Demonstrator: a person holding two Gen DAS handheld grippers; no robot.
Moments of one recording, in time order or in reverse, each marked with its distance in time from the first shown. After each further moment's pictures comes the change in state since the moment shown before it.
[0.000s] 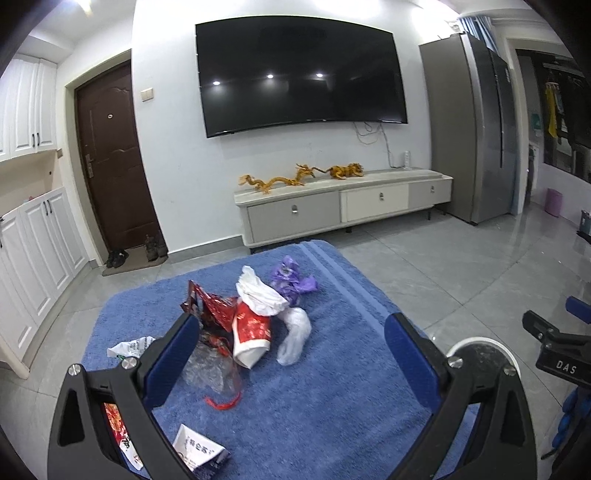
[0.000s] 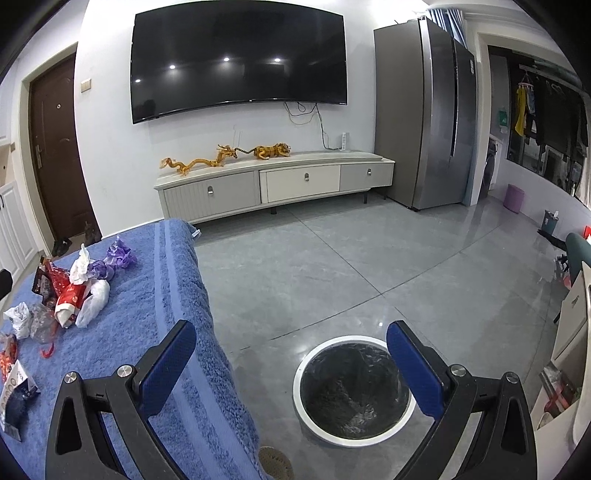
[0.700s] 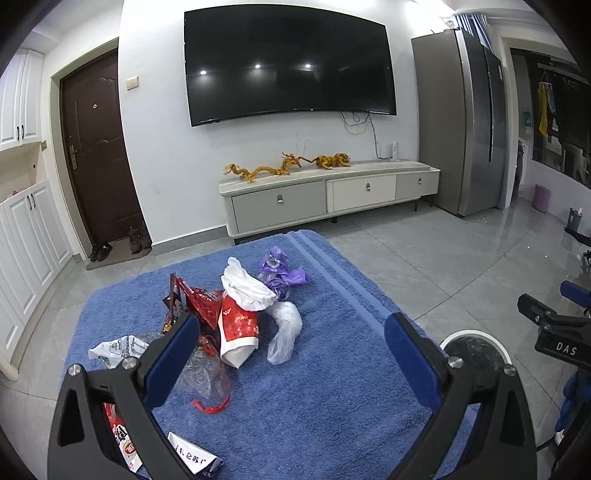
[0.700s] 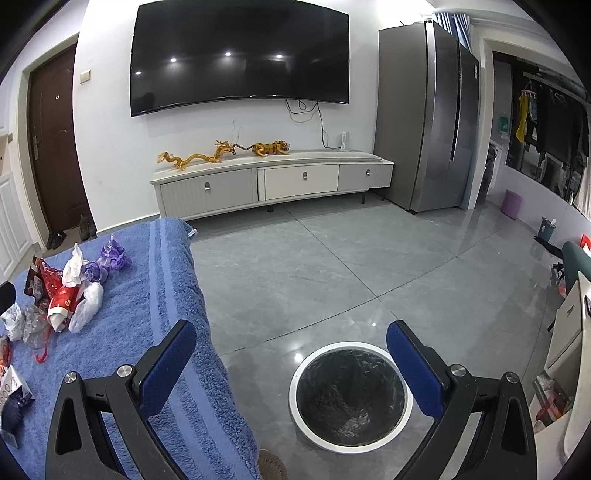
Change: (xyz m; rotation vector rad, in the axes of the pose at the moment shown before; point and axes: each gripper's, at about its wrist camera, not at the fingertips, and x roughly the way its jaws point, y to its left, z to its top) left arm 0.017 0.005 -0.001 0.006 0.044 -0.073; right arm 0.010 0.007 0.015 -0.025 0.023 -0.021
